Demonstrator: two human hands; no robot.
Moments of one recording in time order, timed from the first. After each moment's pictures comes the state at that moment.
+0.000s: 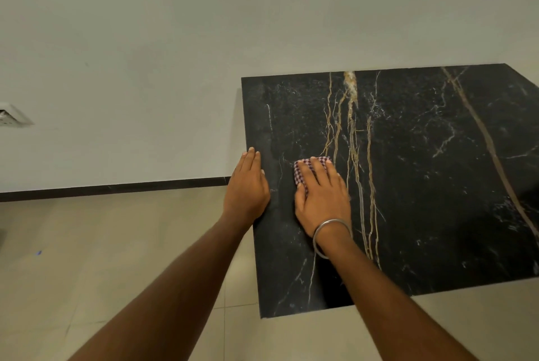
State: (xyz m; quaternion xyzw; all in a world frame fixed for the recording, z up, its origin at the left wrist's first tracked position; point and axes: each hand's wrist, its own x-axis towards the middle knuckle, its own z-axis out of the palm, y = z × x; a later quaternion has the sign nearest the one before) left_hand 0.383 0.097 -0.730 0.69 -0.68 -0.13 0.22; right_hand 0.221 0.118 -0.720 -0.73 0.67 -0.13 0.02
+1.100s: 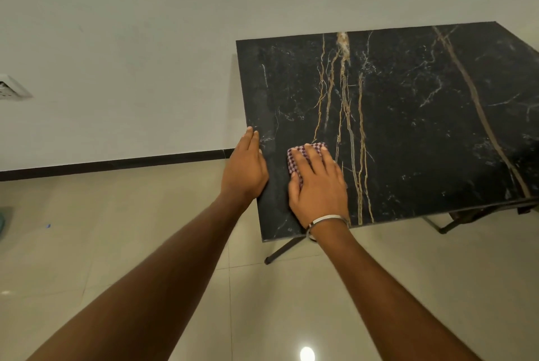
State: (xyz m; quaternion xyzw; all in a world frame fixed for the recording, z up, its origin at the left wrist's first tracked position) left_hand 0.377 0.170 -0.732 0.68 -0.68 -0.16 0.22; right_hand 0.223 0.215 -0.724 -0.73 0.67 -0.14 0.00
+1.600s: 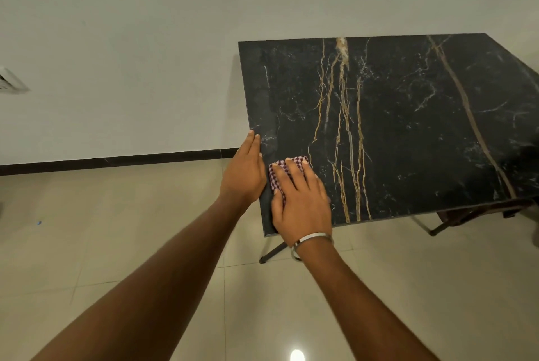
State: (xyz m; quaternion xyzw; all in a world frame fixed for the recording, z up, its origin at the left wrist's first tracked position) left_hand 0.384 0.187 -0.732 0.66 -0.69 -0.19 0.21; right_hand 0.252 0.254 -0.722 -0.75 0.65 -0.12 0.01
